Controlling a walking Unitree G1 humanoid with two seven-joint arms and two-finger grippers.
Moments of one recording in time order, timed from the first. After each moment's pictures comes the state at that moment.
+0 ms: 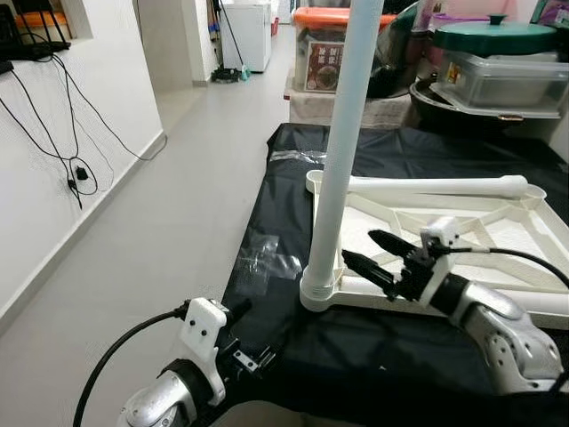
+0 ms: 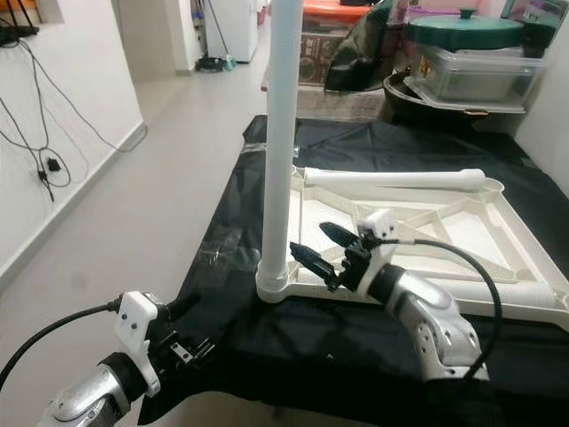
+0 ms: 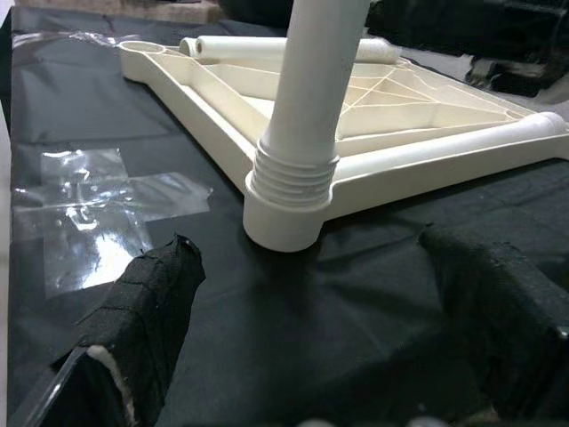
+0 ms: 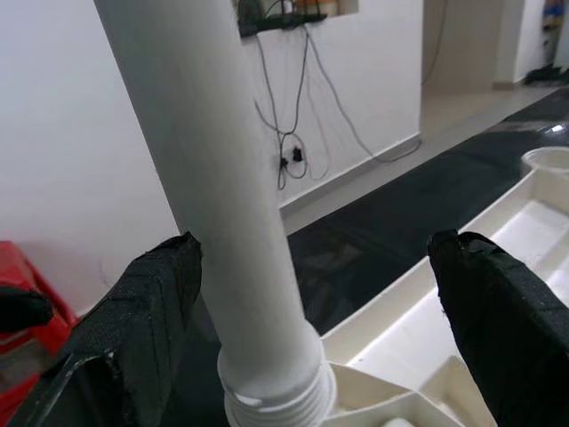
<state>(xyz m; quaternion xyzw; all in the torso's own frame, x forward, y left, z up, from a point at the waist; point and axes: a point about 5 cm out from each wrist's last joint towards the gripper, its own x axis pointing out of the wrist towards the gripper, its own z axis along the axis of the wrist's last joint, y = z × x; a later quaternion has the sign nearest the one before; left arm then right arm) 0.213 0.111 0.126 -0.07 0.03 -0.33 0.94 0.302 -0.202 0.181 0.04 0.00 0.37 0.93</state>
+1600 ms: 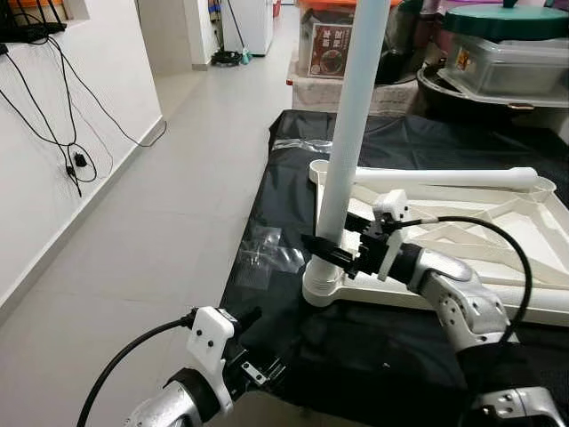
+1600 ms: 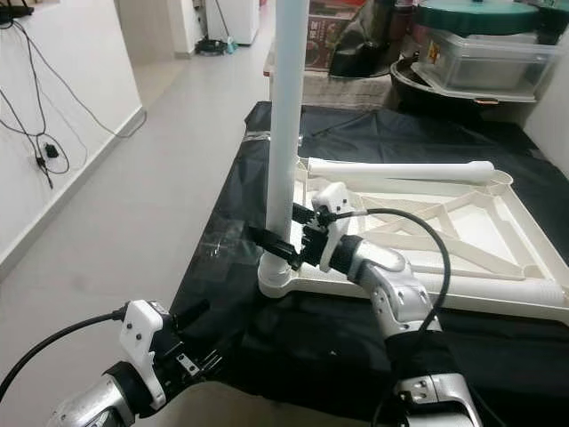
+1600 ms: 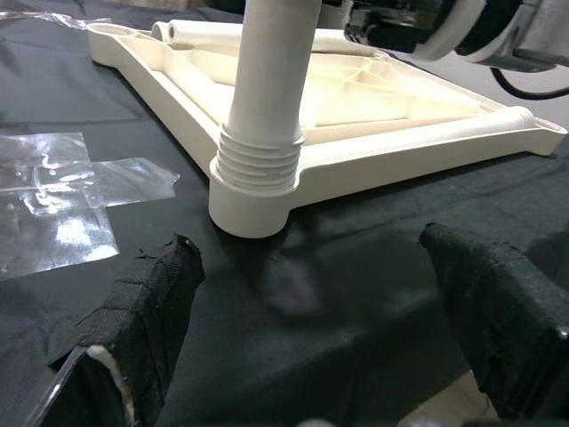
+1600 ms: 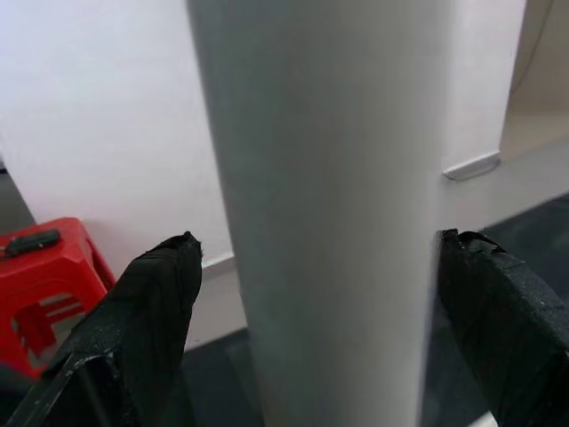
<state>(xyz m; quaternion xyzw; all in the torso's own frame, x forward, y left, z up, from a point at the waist) 0.203 0.102 0.127 -0.07 0.03 -0.34 0.94 0.336 -0.150 0.200 0.01 -0.02 0.46 0.89</state>
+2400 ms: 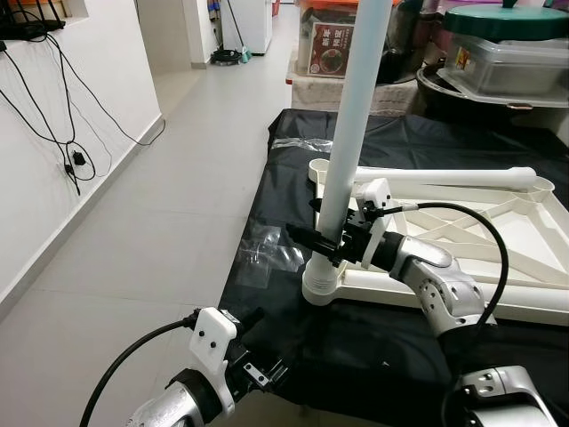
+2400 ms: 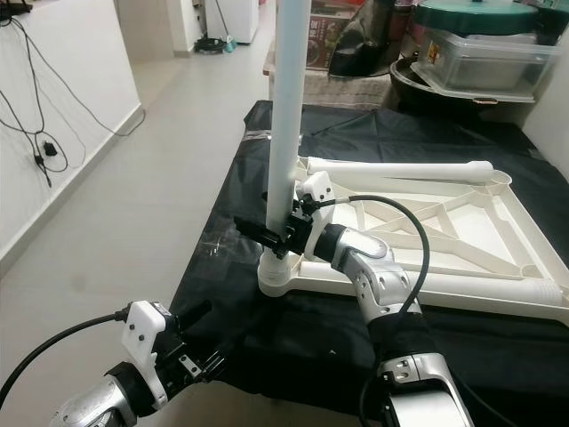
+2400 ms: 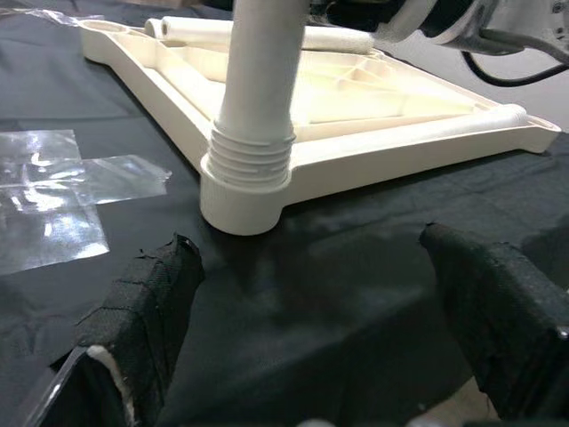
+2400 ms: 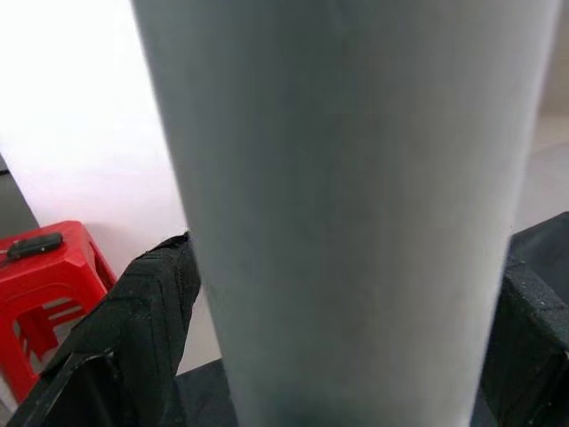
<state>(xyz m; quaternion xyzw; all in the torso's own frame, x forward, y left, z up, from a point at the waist) 0.201 0.098 0.127 -0.07 0.04 -0.35 0.93 0.347 -0.138 0.204 0.02 -0.02 0.47 0.88</state>
